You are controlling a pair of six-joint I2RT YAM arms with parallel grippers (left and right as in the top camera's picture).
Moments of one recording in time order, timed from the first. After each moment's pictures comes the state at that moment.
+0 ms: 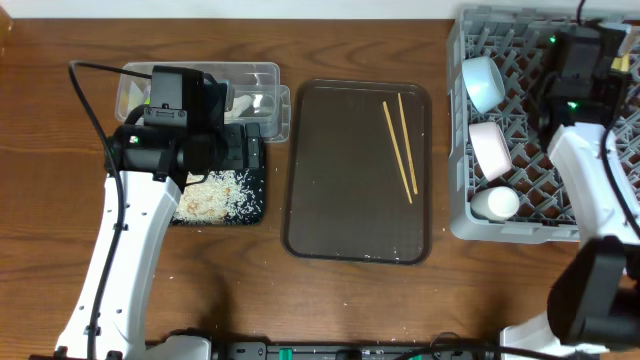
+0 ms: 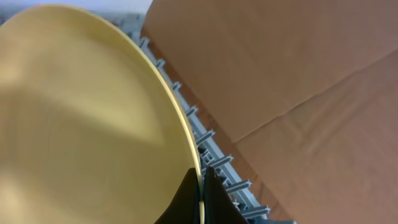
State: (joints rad) left arm -0.10 1.41 1.35 -1.02 0.20 -0.15; right arm -0.08 1.73 1.34 -0.24 0.96 -0.12
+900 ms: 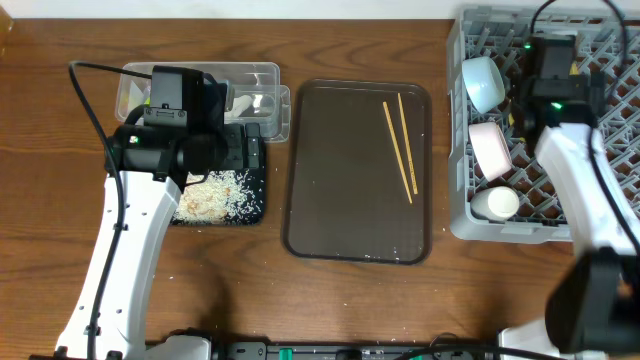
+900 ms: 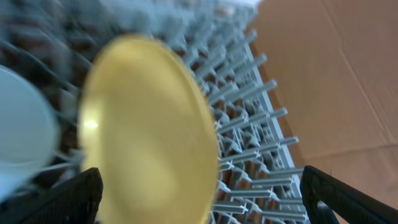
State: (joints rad) left arm -0.10 1.41 1.35 -1.02 0.20 -0.15; right arm -0.02 1.64 1.33 -0.40 0.59 -0.13
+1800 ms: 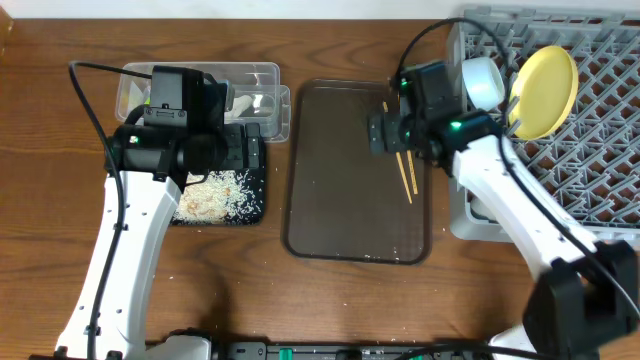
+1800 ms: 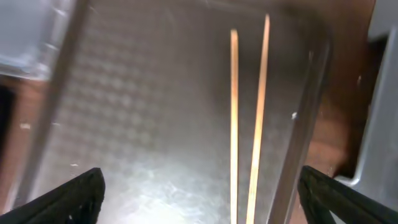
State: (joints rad) left arm -0.10 1.41 1.35 -1.02 0.20 -0.15; right arm 0.40 1.73 1.34 -0.64 0.02 0.24
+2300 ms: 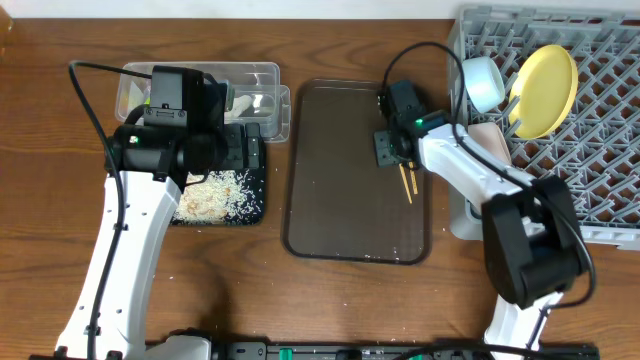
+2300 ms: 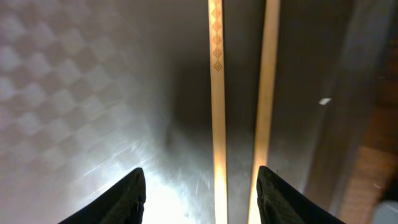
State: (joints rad) left arm -0.10 1.41 1.35 -1.02 0.20 -0.15; right arm 0.41 1.99 1.34 -0.56 0.11 0.25
